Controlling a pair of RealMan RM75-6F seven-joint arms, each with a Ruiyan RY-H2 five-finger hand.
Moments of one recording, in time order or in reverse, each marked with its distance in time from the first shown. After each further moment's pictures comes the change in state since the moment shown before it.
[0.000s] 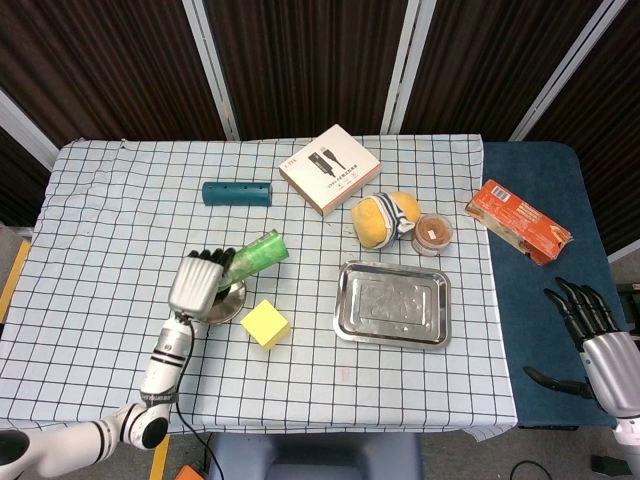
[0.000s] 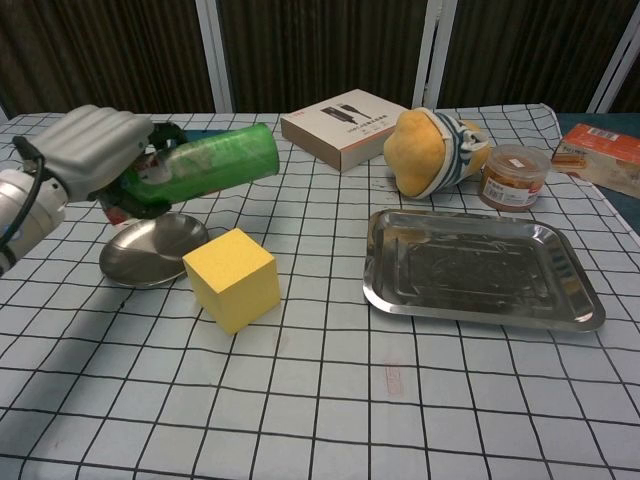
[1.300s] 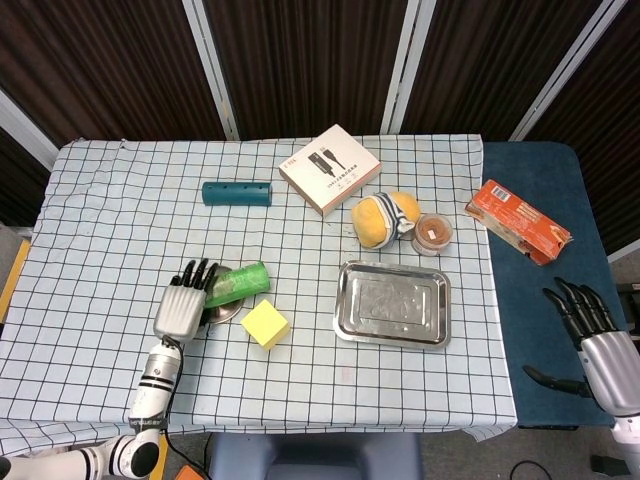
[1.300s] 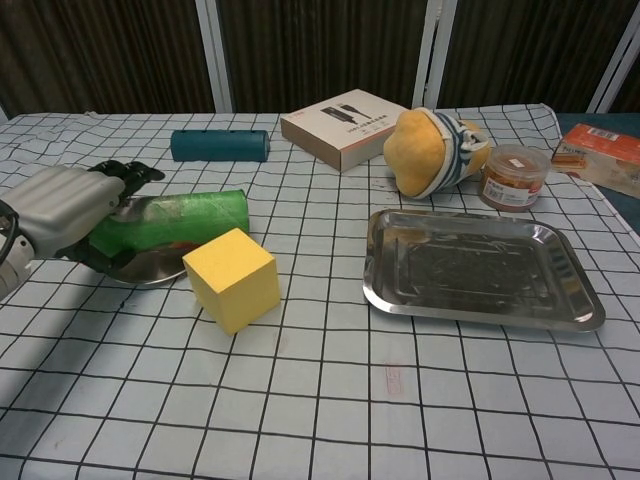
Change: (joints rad) left arm 0.116 0.004 0.017 -0.093 -0.088 -0.032 0.150; right arm 0.004 0.000 -0.002 -0.005 0.013 -0.015 -0.010
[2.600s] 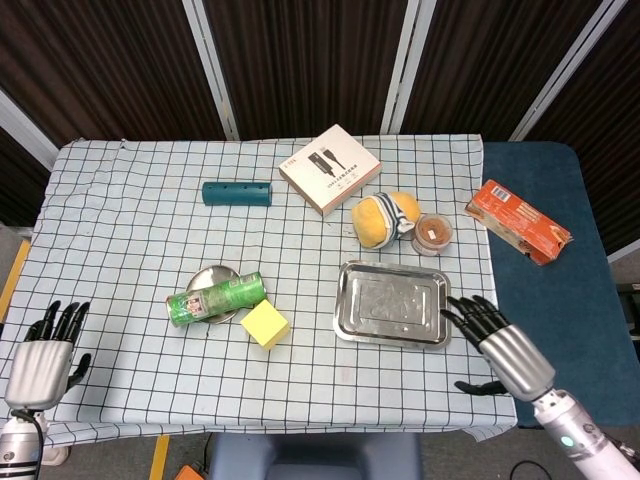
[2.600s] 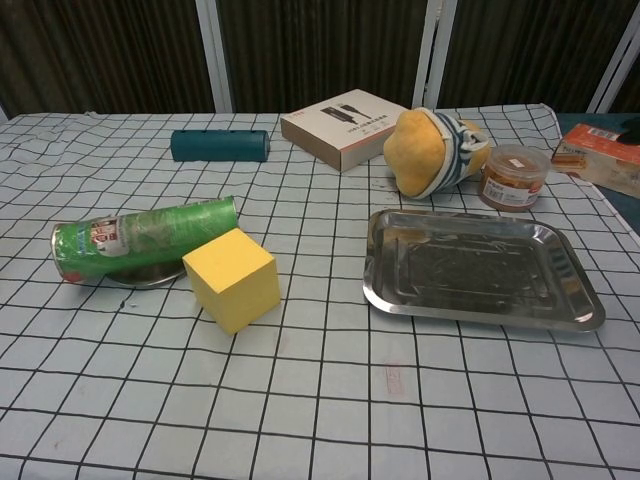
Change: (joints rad) left arm 0.369 0.458 0.204 -0.200 0.251 0.316 -0.281; right arm 0.208 -0.052 -0.038 -0.079 -0.124 -0.321 -0.120
